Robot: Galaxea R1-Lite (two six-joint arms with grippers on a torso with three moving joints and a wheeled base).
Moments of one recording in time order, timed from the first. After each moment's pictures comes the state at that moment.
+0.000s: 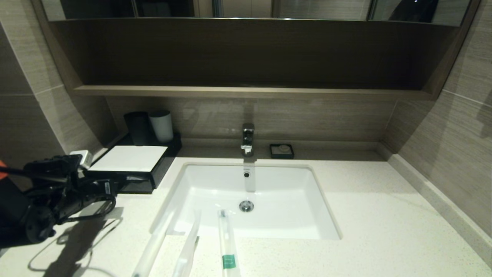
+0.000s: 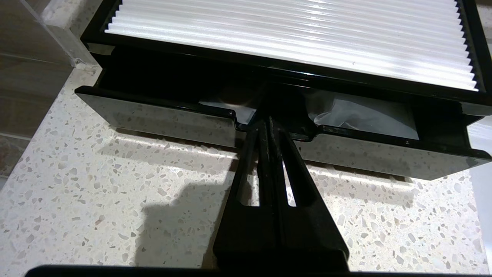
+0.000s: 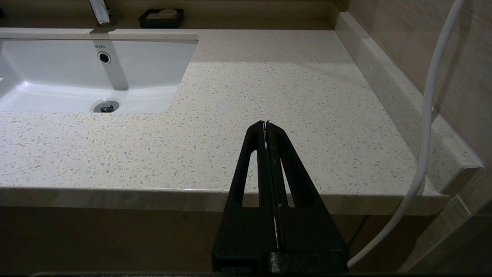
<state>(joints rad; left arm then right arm) 0.23 2.02 -0.61 -0.99 -0.13 0.04 0.00 0.00 0.00 0.00 0.00 0.00</state>
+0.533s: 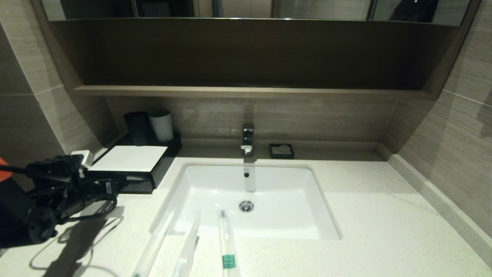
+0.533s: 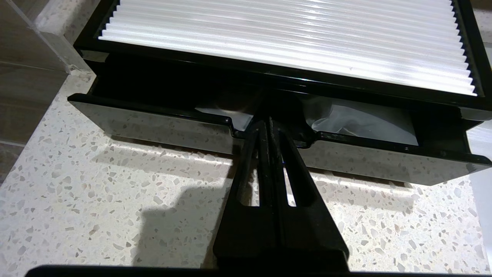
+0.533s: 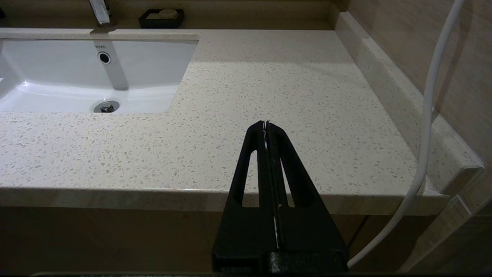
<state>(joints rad) 0.23 2.03 -0.62 -1.02 -0.14 0.04 0.00 0.00 0.00 0.00 0.00 0.00</state>
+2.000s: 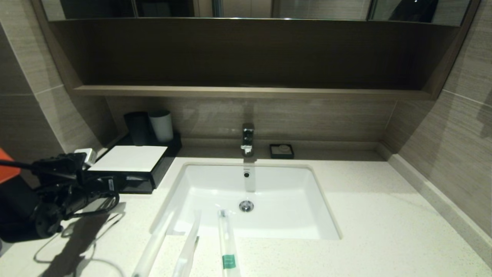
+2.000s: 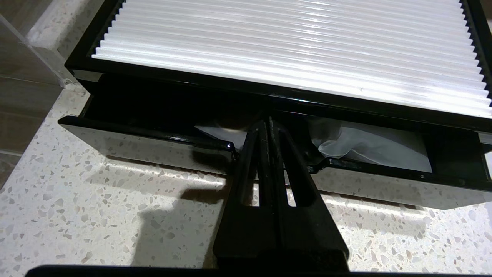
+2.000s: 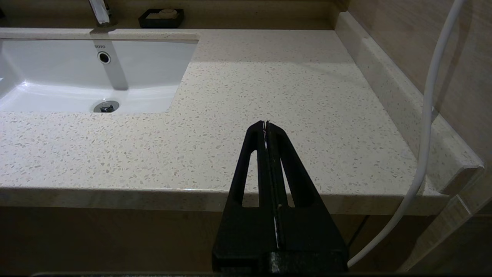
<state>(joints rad) 0.23 2.08 -0.67 -1.02 -0.14 0.04 0.00 0.00 0.00 0.00 0.00 0.00</state>
